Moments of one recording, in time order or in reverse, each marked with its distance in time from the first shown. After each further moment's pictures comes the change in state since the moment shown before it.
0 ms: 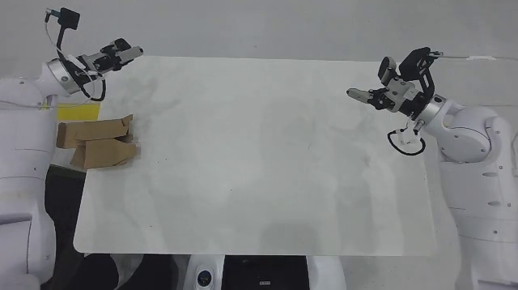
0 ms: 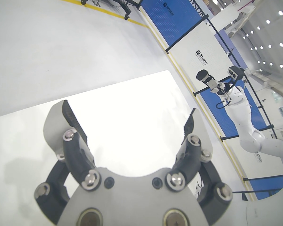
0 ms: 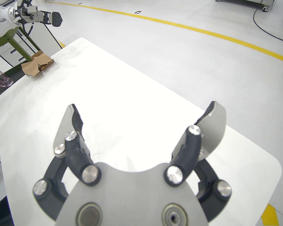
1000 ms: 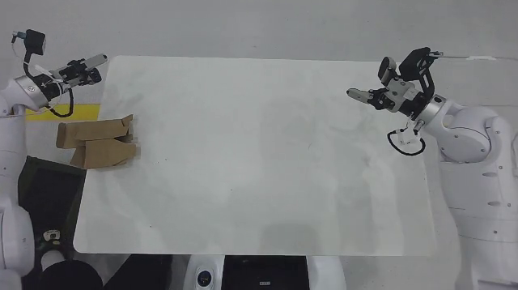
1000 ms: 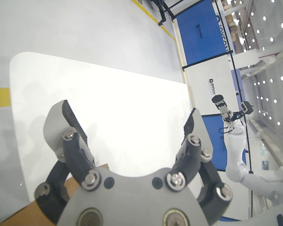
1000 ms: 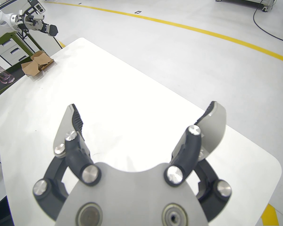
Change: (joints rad) left arm -0.127 0.072 0.015 0.362 0.000 0.108 -0.051; right arm 0.000 0.000 0.000 0.000 0.000 0.000 0.000
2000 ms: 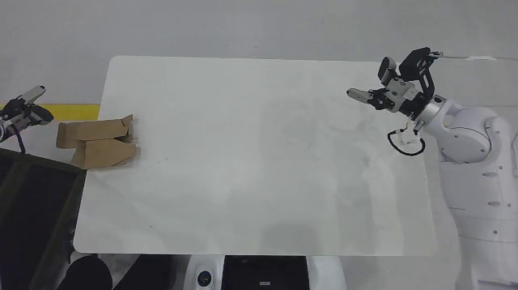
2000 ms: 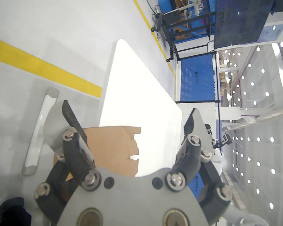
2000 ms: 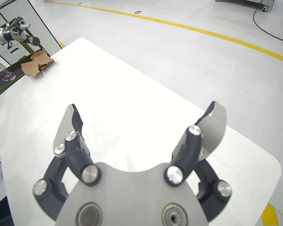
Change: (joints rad) left arm 0.140 0.164 -0.140 0.175 -0.133 0.059 -0.036; right arm 0.000 0.000 0.000 0.000 0.000 0.000 0.000
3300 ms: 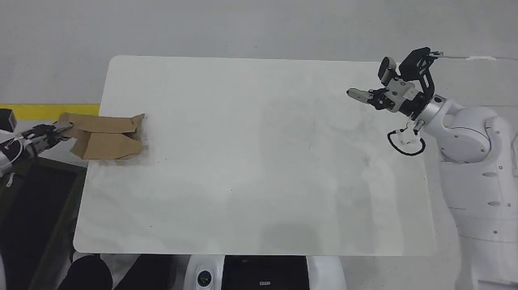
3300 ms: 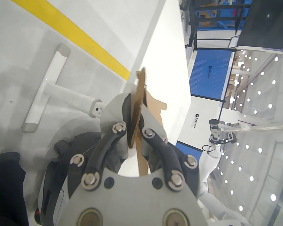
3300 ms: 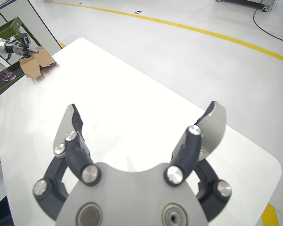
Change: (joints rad) left arm 0.092 -0.017 0.021 -0.019 -0.082 0.088 -0.143; right arm 0.000 0.000 0.000 0.000 0.000 0.000 0.000
